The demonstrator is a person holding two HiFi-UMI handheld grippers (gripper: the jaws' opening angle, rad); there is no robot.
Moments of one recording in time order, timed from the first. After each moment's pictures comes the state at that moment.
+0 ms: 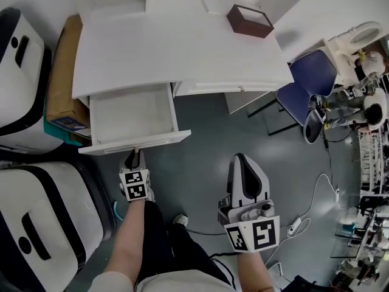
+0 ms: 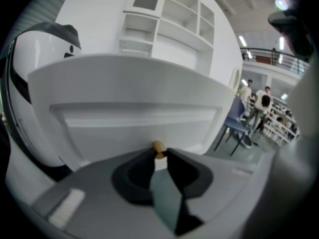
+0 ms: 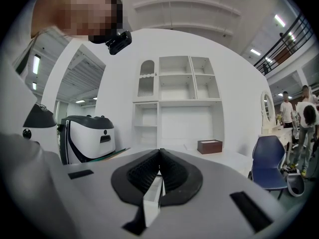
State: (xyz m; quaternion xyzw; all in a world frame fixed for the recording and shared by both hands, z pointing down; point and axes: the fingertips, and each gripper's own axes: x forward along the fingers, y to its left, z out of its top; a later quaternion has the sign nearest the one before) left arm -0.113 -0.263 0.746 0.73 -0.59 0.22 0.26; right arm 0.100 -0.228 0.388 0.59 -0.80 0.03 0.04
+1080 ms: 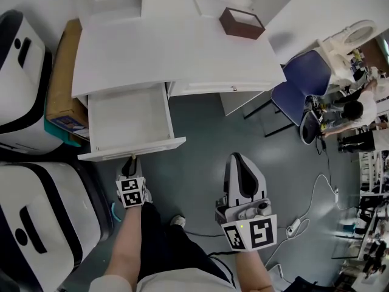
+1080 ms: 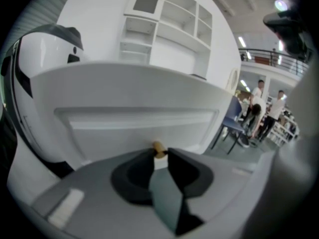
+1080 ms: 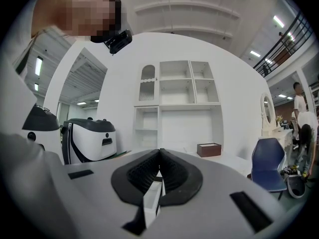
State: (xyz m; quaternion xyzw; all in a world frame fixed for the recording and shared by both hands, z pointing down) left arm -0.108 -0.225 0.739 0.74 -0.59 0.22 0.26; right arm 0.111 -0.206 0.372 0.59 -0.81 0.01 0.03
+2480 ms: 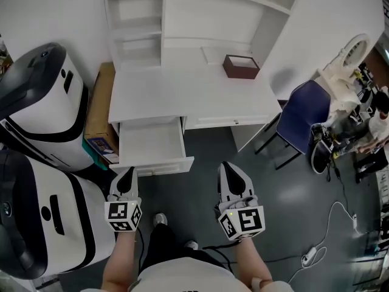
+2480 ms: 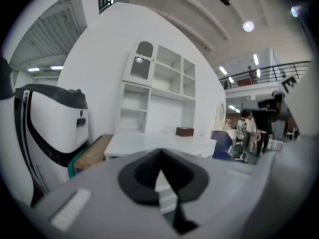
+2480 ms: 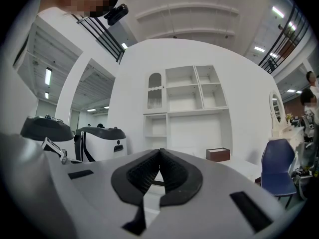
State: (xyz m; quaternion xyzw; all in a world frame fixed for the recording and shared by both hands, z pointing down) left arm -0.147 -0.179 0.456 0.78 -0.61 0.06 0.10; right arm 0.107 -0.173 0.336 0.54 -0.84 0.01 0.01
